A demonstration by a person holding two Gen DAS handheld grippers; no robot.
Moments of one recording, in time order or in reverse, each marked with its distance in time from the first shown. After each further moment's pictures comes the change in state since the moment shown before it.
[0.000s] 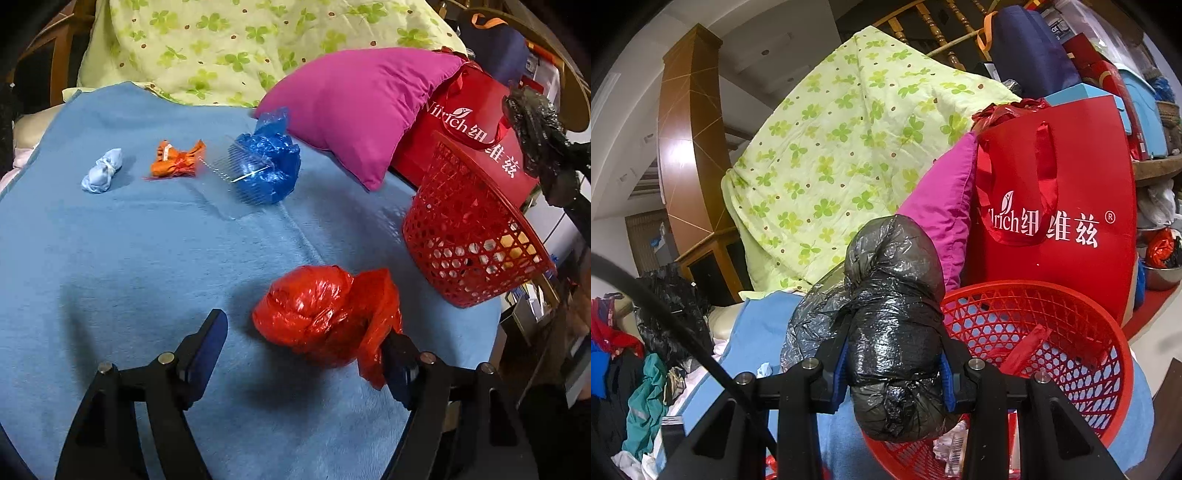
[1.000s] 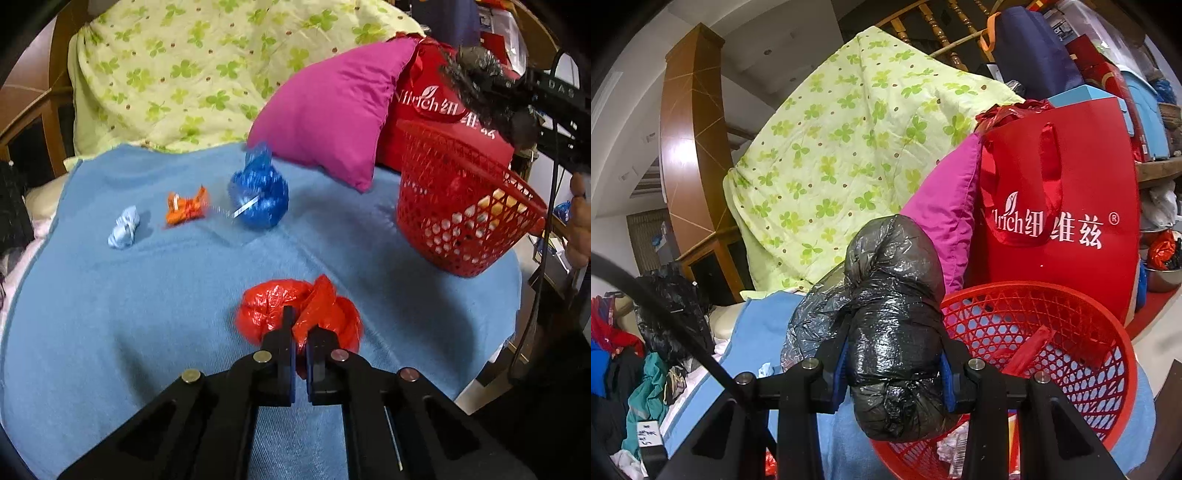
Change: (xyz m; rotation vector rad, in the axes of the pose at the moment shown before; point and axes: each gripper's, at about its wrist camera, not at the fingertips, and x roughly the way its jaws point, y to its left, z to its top) left arm -0.043 -0.026 -0.009 0.232 -0.084 0.127; right arm -0.003 0.002 -0.005 0.006 -0.007 0.003
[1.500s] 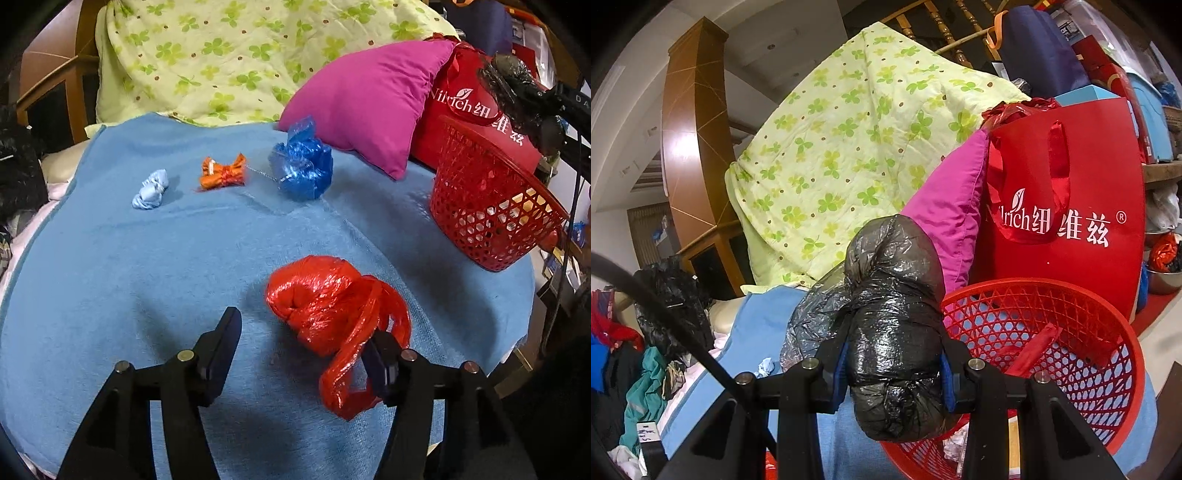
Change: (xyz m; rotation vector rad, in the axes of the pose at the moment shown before) left arm 0.010 0.034 -0.022 -0.106 0.058 0.026; right arm 0.010 0.008 -0.002 -0.023 0.028 0.006
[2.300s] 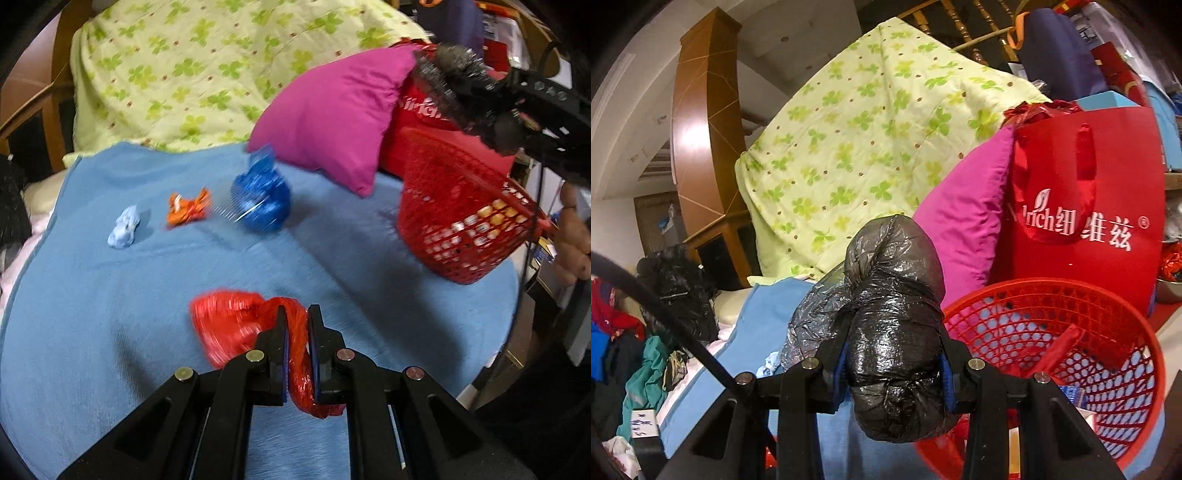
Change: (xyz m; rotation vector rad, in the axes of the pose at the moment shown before) left arm -0.014 -0.032 0.022 0.089 -0.058 -0.055; right arm 0.007 0.020 -0.004 -0.027 0.004 0.016
